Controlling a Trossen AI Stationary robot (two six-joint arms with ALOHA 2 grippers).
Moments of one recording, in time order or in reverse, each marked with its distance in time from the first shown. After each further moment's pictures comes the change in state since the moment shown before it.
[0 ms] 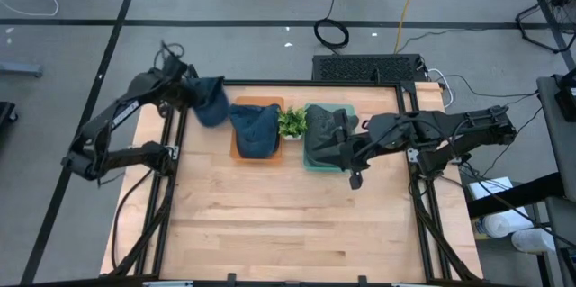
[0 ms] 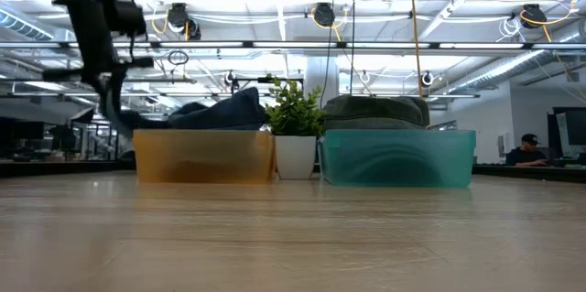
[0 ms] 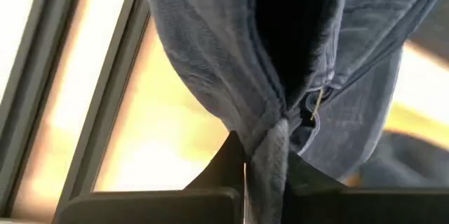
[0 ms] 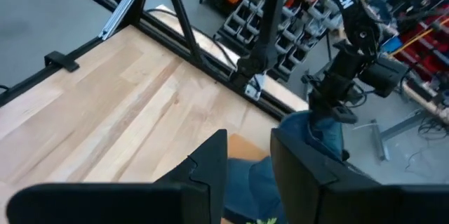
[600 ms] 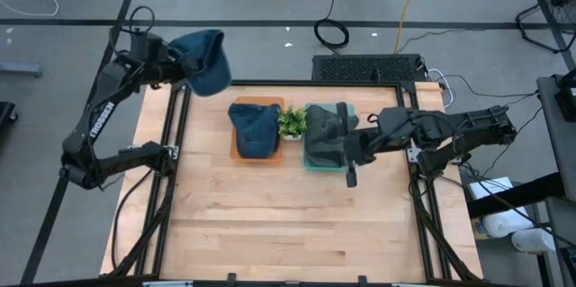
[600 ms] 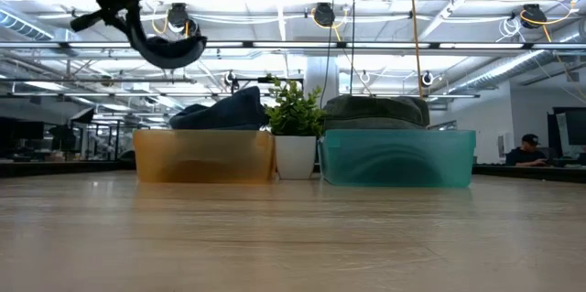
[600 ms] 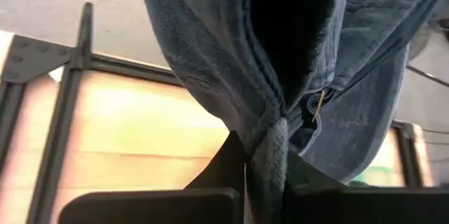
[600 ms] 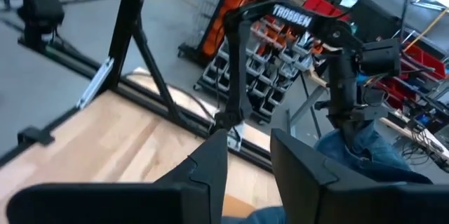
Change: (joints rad) left arm 0.013 -0.091 0.354 -0.015 0.062 0.158; right arm 0.000 0.000 0.000 0.220 0.000 0.045
